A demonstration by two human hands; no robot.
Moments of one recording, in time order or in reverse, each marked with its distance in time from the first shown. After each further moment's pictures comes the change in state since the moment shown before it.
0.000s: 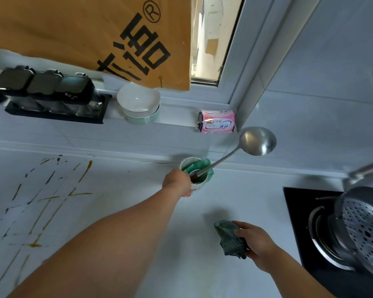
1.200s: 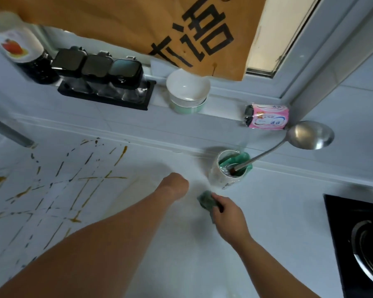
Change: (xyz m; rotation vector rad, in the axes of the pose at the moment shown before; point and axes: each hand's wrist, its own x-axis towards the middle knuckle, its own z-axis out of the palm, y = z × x) left_hand 0.017 -0.091 -0.088 0.181 -0.075 -0.009; right_hand -0.012 -0.020 0.170 -0.683 0.026 -0.673
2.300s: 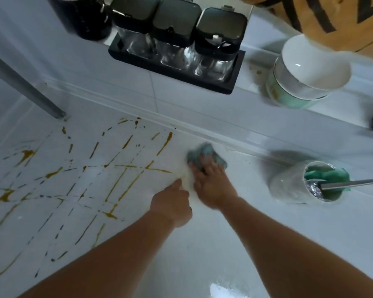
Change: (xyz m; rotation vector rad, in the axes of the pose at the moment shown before) left_hand 0.021 -0.152 -0.080 0.627 -0.047 0.118; right_hand 0.150 -0.087 0.191 -0.745 -0.356 -0.487
